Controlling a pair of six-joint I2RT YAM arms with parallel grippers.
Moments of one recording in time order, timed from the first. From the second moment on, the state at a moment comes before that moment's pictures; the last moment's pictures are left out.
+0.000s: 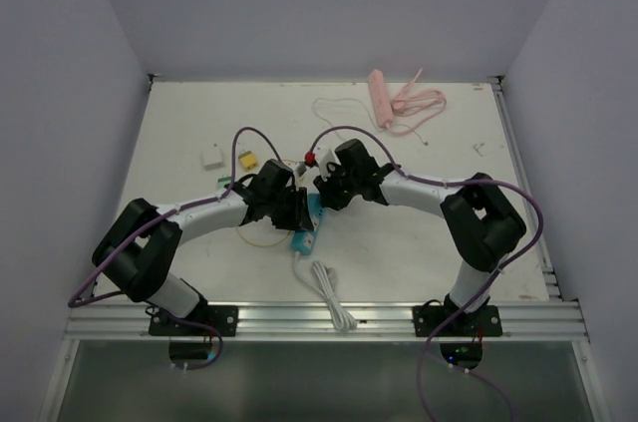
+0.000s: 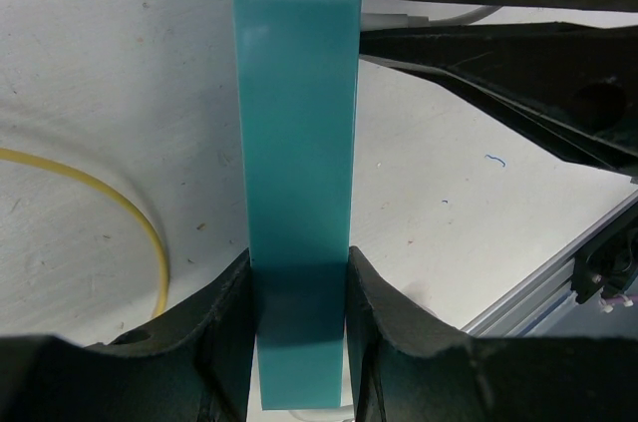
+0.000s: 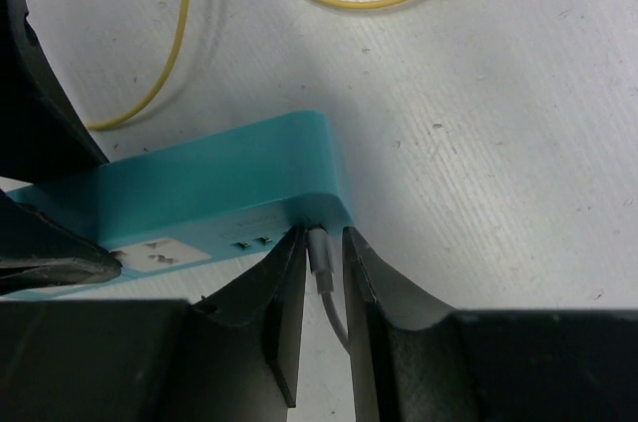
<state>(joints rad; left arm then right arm) -0.64 1.53 0.79 -0.23 0.28 -0.59 0.68 1.78 1.05 -0.13 -0.30 -0.18</state>
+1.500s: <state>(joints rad) -0.65 1.58 0.86 -0.34 0.26 -0.54 0.69 1.73 1.00 -0.14 -0.29 -0.24</state>
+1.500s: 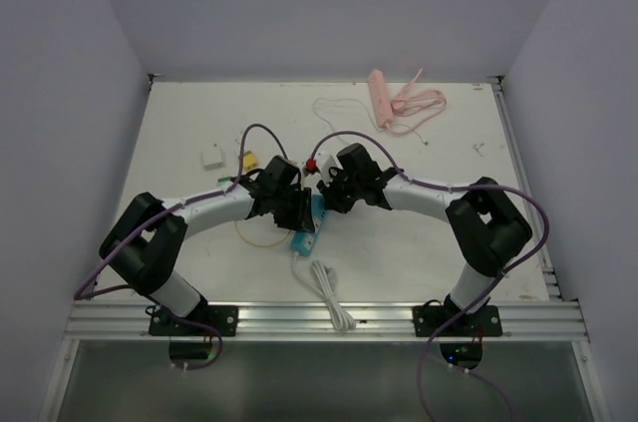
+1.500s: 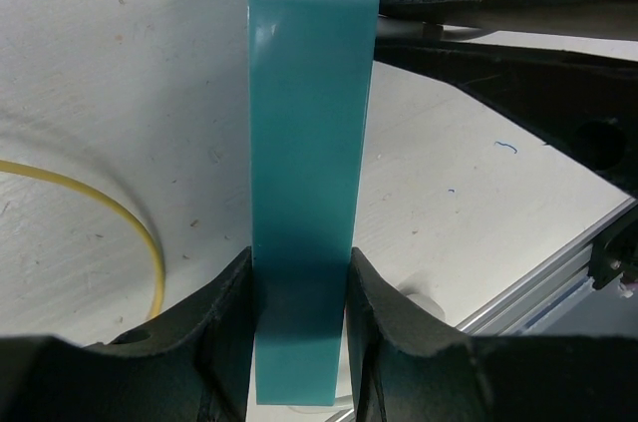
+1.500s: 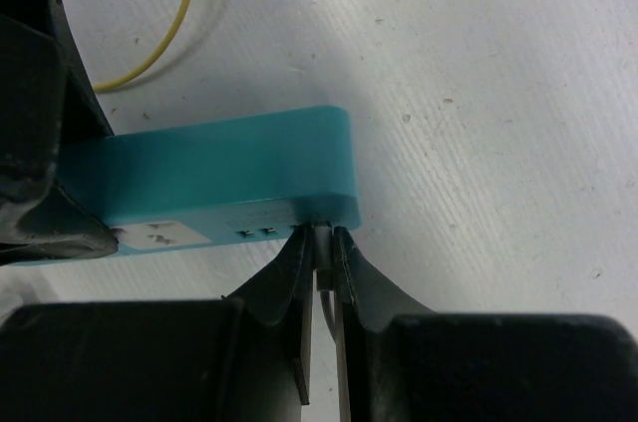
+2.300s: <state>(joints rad) -0.59 1.58 0.91 -0.43 0.09 -0.64 0.66 1.60 1.00 -0.27 -0.23 -0.21</state>
